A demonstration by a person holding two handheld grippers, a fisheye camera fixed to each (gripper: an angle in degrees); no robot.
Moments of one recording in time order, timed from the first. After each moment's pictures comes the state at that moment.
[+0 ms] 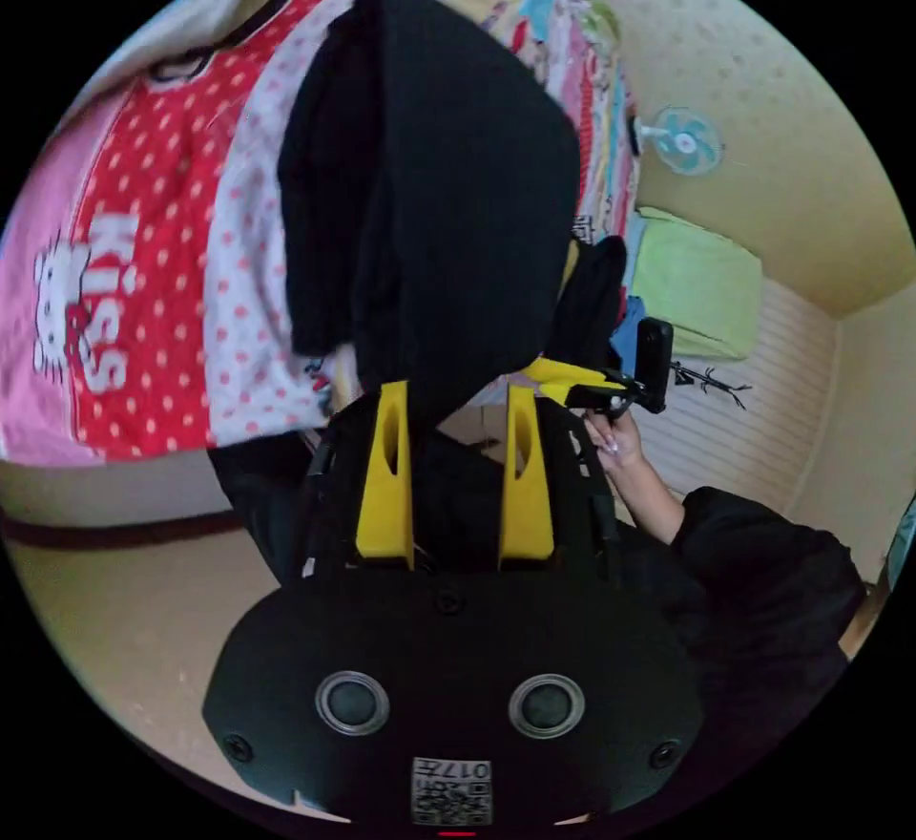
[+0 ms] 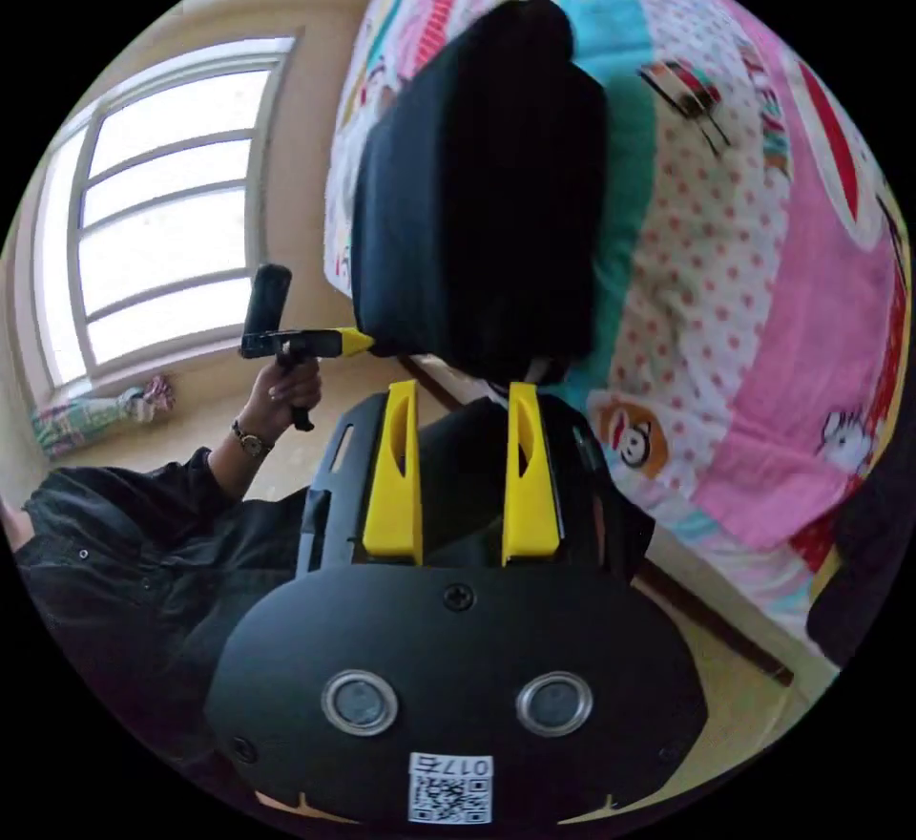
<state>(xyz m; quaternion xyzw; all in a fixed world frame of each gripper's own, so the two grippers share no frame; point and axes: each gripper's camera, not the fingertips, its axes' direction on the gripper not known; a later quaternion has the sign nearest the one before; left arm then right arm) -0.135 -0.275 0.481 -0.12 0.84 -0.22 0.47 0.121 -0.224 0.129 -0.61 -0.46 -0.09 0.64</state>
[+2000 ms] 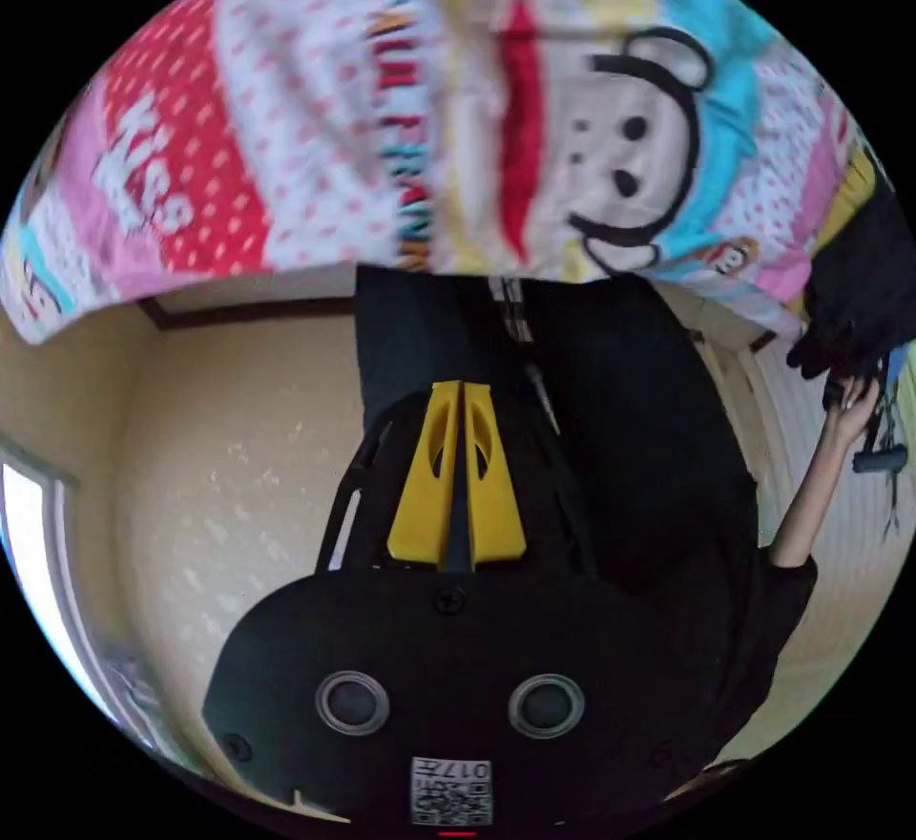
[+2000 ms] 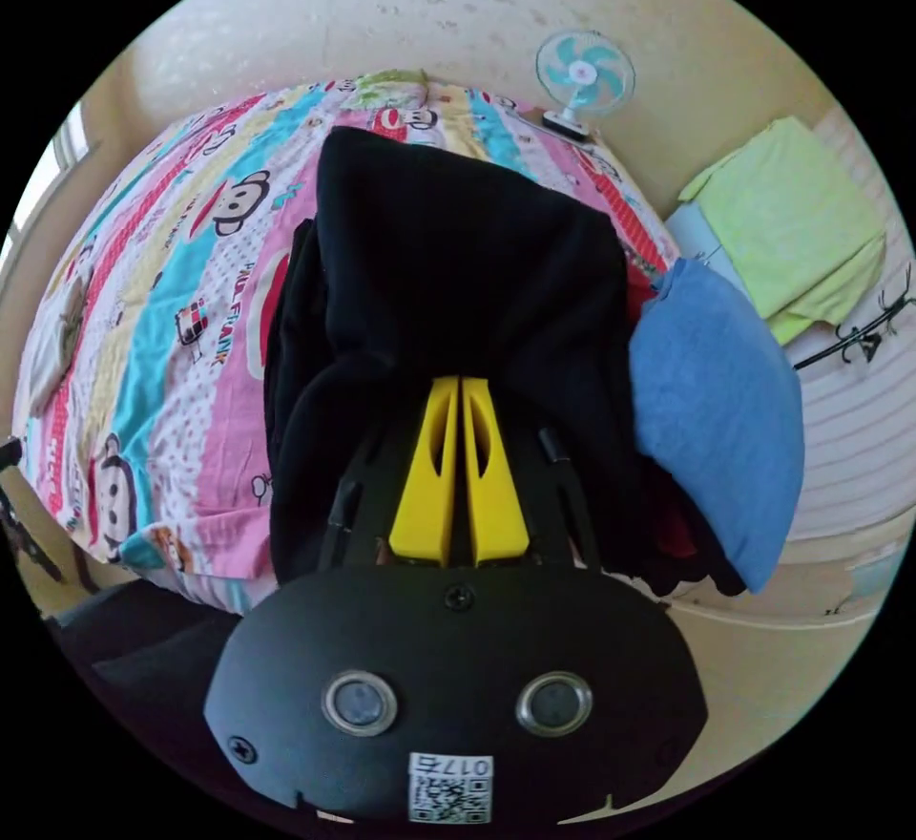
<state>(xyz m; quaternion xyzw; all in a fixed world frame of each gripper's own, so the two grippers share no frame) -0.230 -0.324 0.495 -0.50 0.62 -0.03 0.61 0.217 -0.308 0.122 -0.25 0.01 -0.16 0.95</state>
